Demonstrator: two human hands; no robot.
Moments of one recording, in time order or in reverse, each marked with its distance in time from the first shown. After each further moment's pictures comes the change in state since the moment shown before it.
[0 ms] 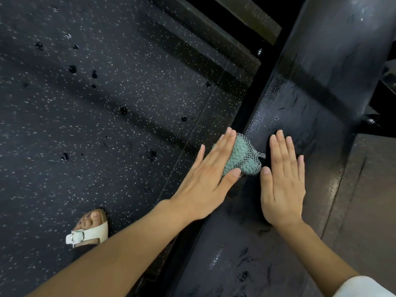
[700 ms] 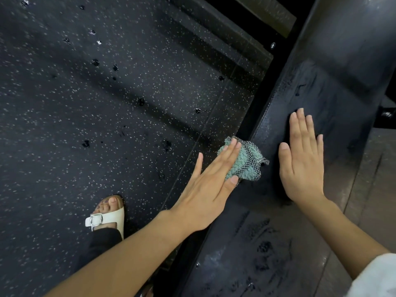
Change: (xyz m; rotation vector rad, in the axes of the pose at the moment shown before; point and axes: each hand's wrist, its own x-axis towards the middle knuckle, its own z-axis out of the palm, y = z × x) left_hand -0.078 -0.013 0.012 -0.011 0.000 -0.023; right_hand -0.008 -0.004 0.001 -0.004 -0.013 0.009
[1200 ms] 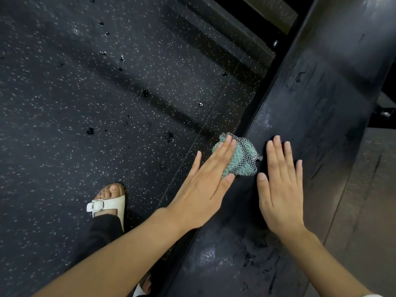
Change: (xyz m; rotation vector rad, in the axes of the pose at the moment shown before) left_hand -0.035 0.001 0.016 0.042 0.075 0.016; right_hand -0.089 -0.025 0.012 0.030 -0.044 -0.095
